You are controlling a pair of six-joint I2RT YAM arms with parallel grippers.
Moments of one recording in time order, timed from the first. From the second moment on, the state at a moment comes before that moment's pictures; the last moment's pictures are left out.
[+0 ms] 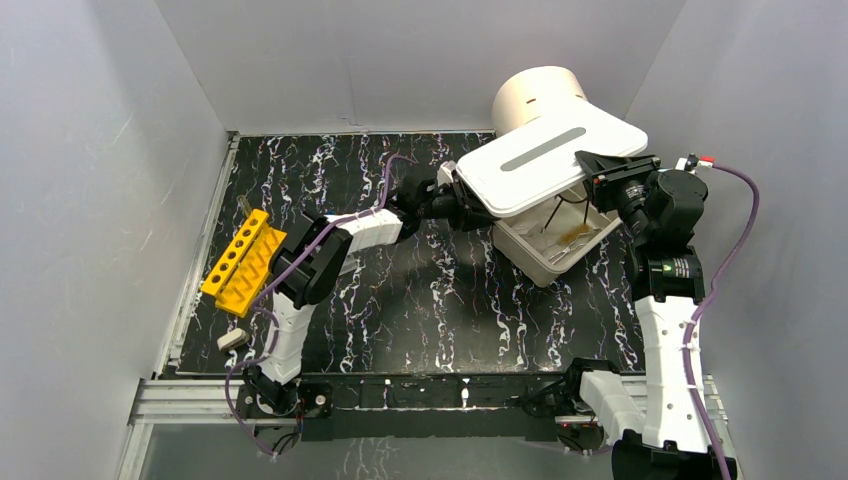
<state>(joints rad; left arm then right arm) -0.66 2.16 1.44 0.42 0.69 -1.38 -0.05 0.86 1.10 -0.35 -0.21 1.30</state>
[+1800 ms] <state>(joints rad) -0.38 1.75 1.16 -0.18 0.77 -1.07 -0.05 0.81 0.73 -0.24 -0.42 1.26</state>
